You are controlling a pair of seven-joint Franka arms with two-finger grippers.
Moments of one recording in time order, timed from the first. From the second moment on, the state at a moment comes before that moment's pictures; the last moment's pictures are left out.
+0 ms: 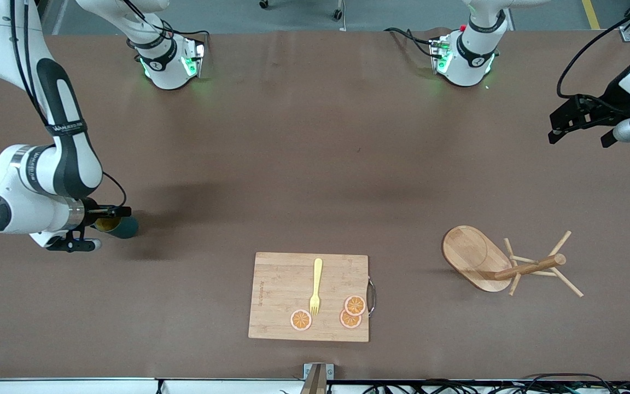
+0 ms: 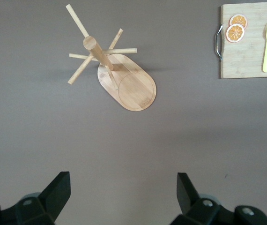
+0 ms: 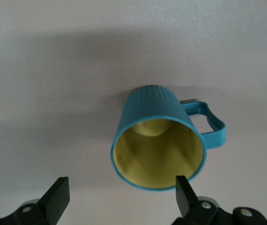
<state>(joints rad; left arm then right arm) 0.00 -0.02 -0.11 -1.53 -0.02 1.58 -0.03 0.01 0.46 -0.10 -1.82 0.06 1.98 -0.09</state>
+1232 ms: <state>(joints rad) 0.00 -0.02 -0.11 -1.53 -0.02 1.58 -0.03 0.04 0.51 -0.10 -1.84 0.07 2.08 -0.02</state>
